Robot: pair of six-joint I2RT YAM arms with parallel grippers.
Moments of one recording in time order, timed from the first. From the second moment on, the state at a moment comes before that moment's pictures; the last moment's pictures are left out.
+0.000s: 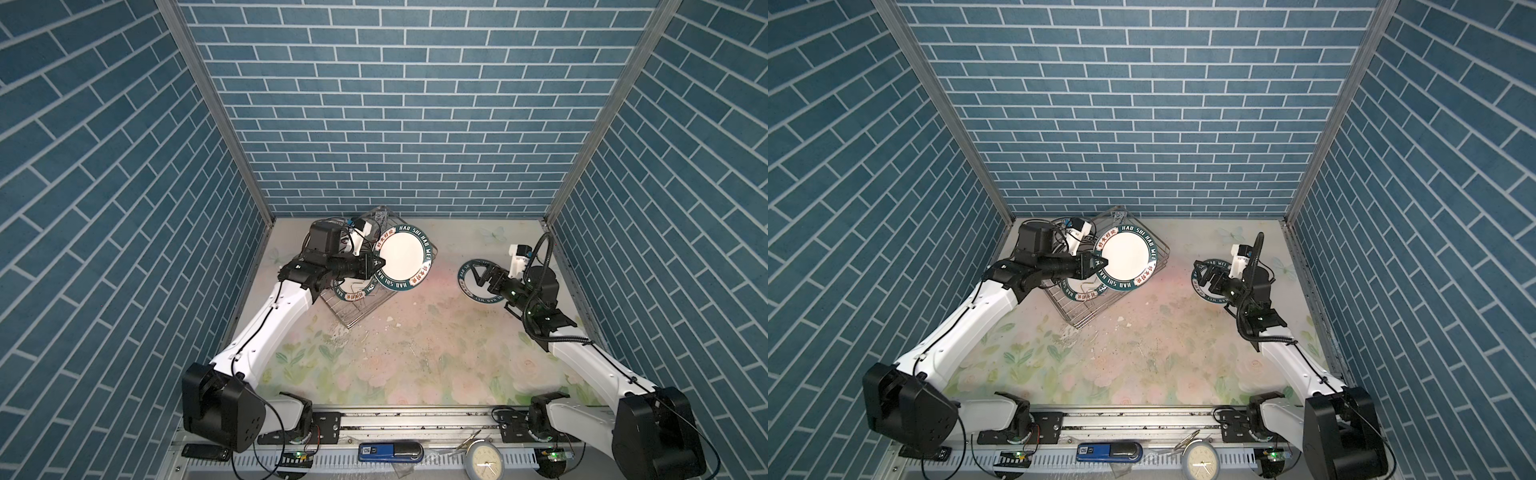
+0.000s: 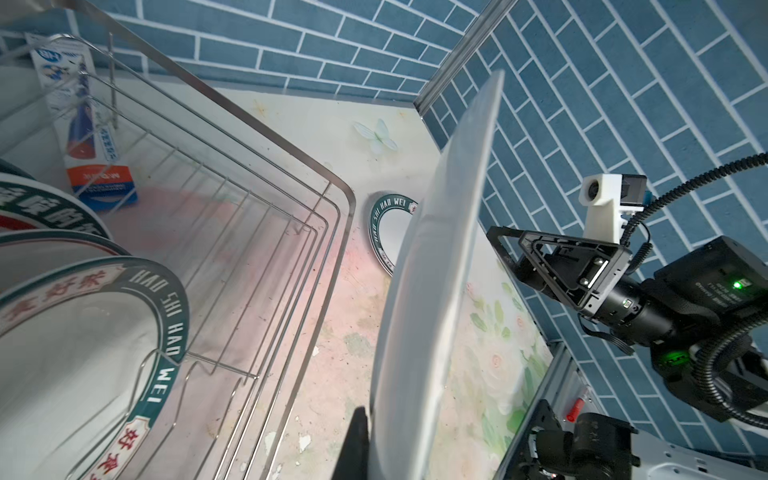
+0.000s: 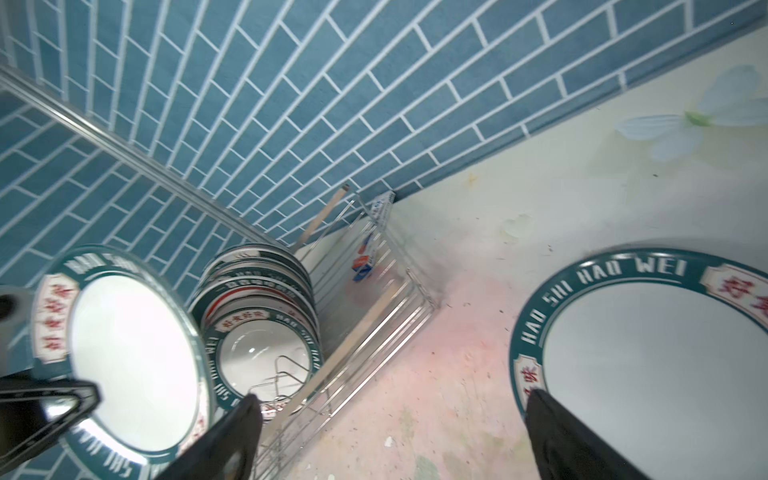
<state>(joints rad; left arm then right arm) -0.32 1.34 1.19 -0.47 0.60 -0.33 0.26 1.12 0.56 0.37 -0.39 0.67</state>
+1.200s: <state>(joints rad) -0.36 1.53 1.21 -0.40 0.86 -0.48 0.39 1.48 0.63 0.91 -0.74 1.00</state>
